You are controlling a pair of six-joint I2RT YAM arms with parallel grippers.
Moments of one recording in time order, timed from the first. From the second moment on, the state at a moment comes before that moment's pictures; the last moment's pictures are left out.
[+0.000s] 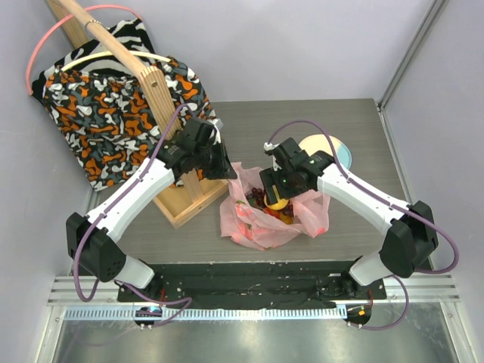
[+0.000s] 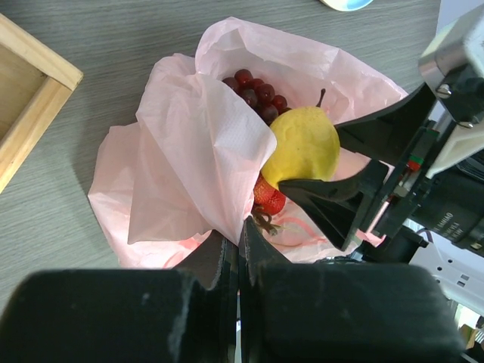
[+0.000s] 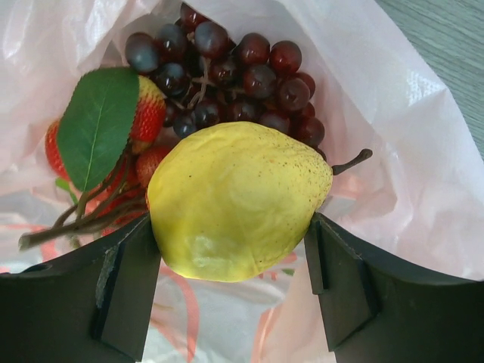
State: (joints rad) left arm -0.57 1.47 1.41 -0.76 0.25 -0.68; right arm 0.66 1.48 1.23 -0.83 0.00 0.25
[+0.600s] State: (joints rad) left arm -0.57 1.47 1.40 -0.76 0.25 -0.69; right arm 0.71 1.47 1.24 -1.05 0.04 0.21
